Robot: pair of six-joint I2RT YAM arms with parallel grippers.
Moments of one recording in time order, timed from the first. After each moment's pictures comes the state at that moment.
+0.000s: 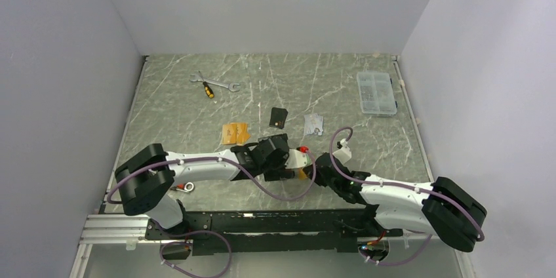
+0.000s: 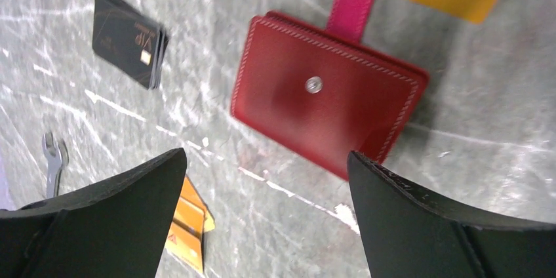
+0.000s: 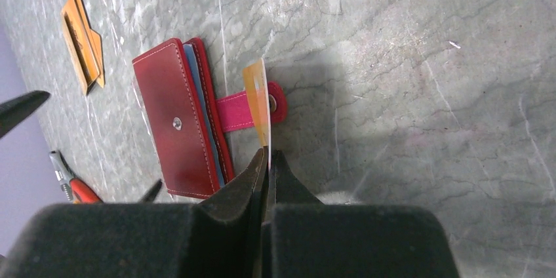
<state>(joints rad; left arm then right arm) -1.11 1.56 0.87 -0.13 -0.26 0.49 0.90 1.09 0.23 0.07 0.36 1.34</state>
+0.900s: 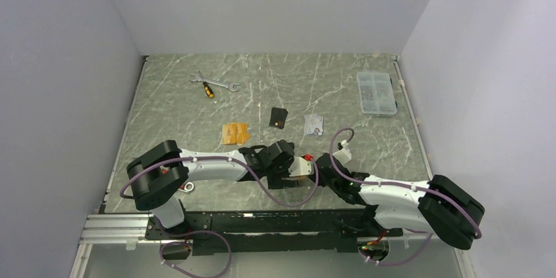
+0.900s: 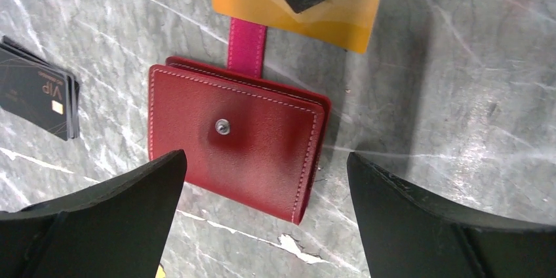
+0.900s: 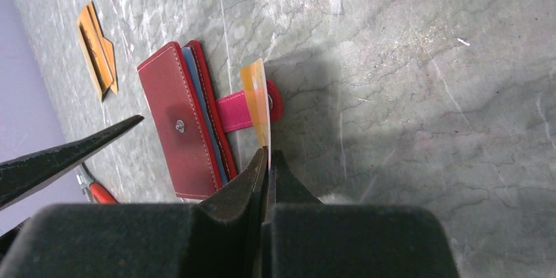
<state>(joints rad) -1.12 1.63 0.89 -0.15 -0.10 0.47 0.90 1.12 0.21 0.14 0.36 1.39</state>
